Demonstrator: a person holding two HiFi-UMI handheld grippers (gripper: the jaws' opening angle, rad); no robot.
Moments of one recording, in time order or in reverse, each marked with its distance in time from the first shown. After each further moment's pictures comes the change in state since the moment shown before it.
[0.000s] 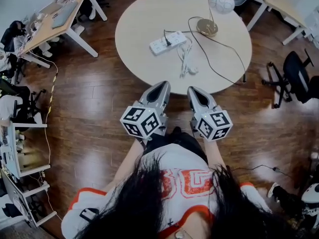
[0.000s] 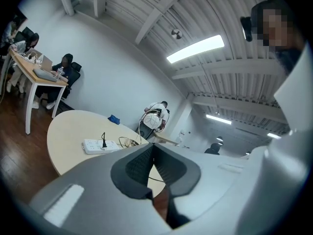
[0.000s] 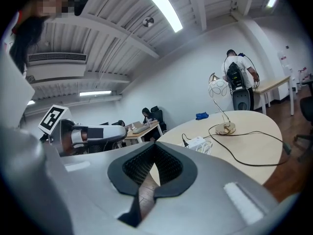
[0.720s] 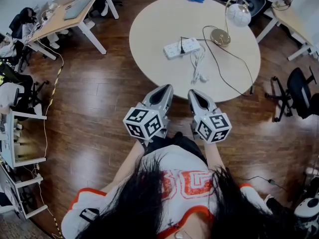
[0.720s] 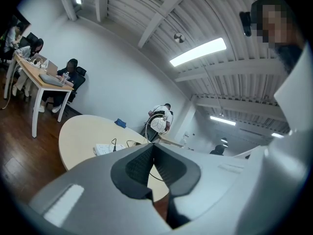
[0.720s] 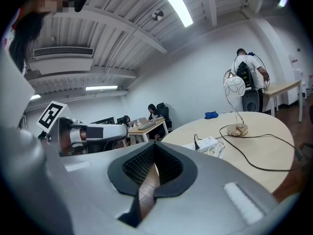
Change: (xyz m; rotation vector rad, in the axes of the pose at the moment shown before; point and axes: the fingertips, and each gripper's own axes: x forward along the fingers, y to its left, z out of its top) left arm -0.026 0.033 0.017 -0.004 -0.030 0.044; right arm 0.037 0.037 -0.002 -0.064 0.048 0.052
